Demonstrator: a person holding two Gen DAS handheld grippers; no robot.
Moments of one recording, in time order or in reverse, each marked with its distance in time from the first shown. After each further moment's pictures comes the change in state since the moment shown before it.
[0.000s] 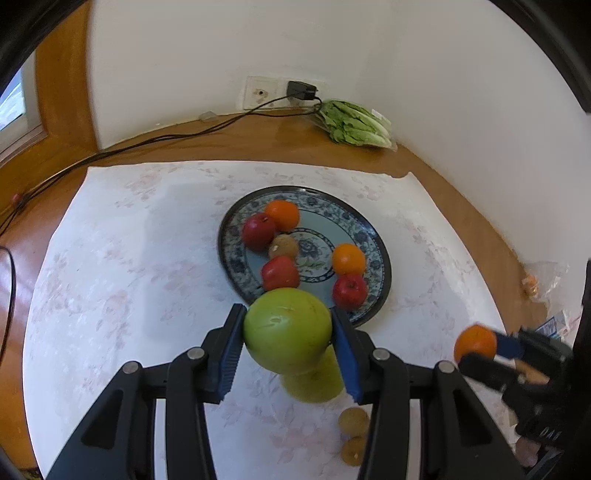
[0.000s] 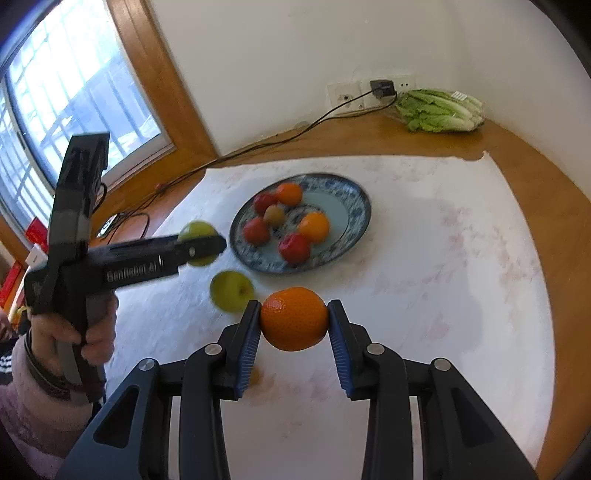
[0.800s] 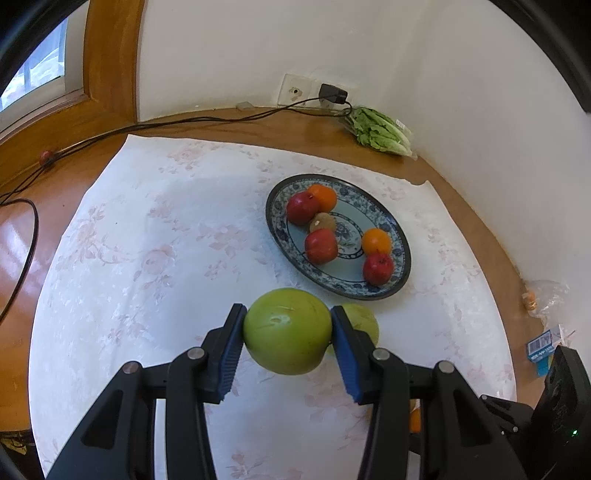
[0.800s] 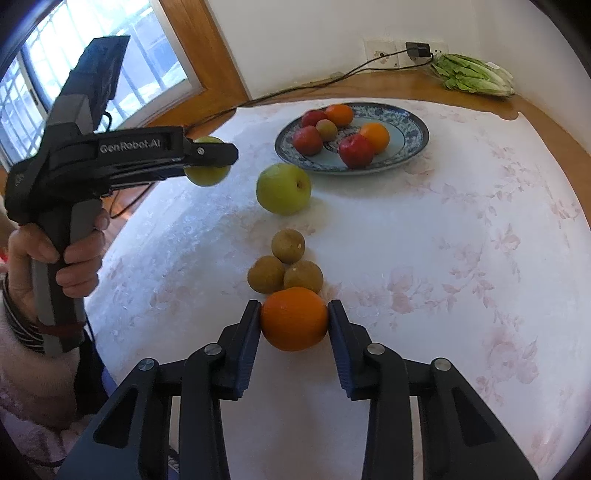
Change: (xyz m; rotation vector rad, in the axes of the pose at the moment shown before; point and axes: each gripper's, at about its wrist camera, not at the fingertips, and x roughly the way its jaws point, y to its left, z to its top) left arm -0.027 0.033 -0.031 -0.114 -0.012 0.016; right arm 0.022 0.043 -0.071 -0.061 0.118 0.058
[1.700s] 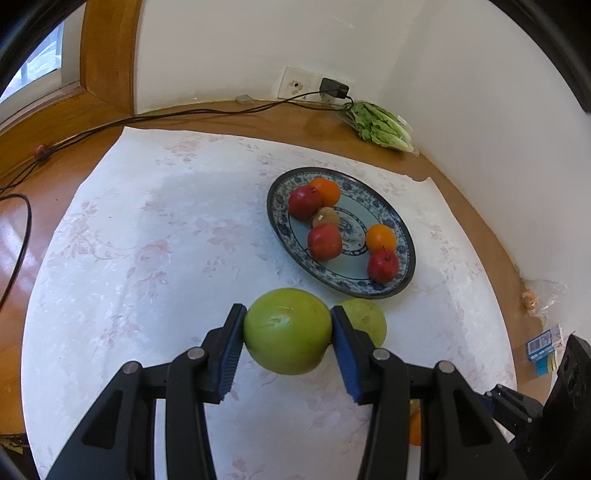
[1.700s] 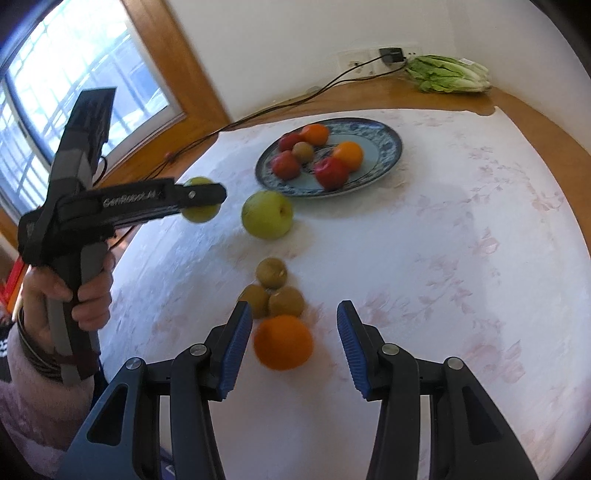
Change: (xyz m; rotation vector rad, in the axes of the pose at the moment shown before) left arm 0.009 0.005 -0.001 -0.007 0.018 -0.006; right arm -0.011 -0.008 0.006 0.079 -0.045 -0.023
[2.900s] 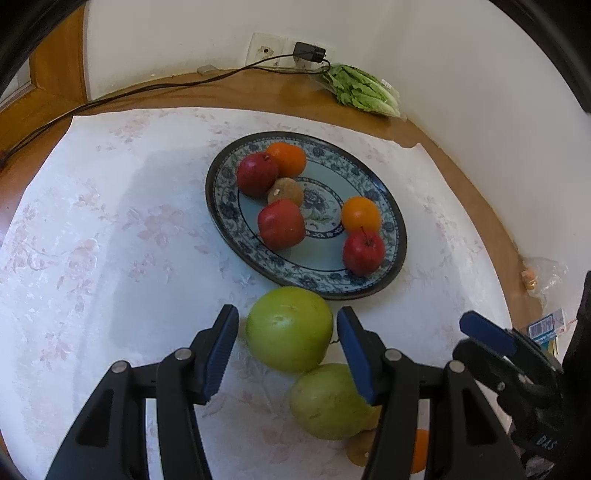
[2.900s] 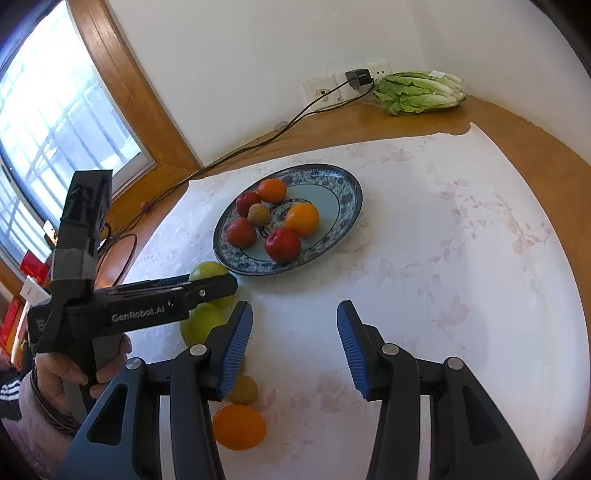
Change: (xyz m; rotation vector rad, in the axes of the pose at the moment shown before) left arm 0.051 -0.028 0.007 0.055 0.114 -0.045; right arm 0.003 -0.040 0.046 0.104 -0.106 -0.038
